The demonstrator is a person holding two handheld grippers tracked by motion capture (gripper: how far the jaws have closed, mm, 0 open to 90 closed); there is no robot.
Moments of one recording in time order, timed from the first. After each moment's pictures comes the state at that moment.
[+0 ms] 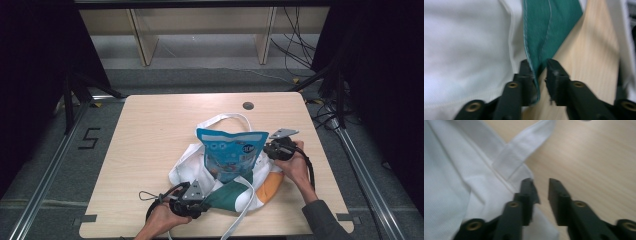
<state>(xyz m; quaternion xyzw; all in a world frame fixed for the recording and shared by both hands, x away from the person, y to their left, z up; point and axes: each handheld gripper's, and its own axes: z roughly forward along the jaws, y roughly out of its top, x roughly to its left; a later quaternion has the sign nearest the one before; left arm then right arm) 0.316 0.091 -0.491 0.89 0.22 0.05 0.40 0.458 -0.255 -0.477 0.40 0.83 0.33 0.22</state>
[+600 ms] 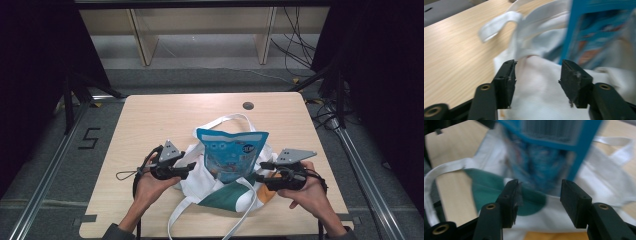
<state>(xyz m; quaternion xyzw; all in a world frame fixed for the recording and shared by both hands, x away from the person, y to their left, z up) 0.382 0.134 -0.440 0.82 0.34 0.20 0.41 0.345 -0.228 -0.419 0.29 0.85 0.43 0.11</state>
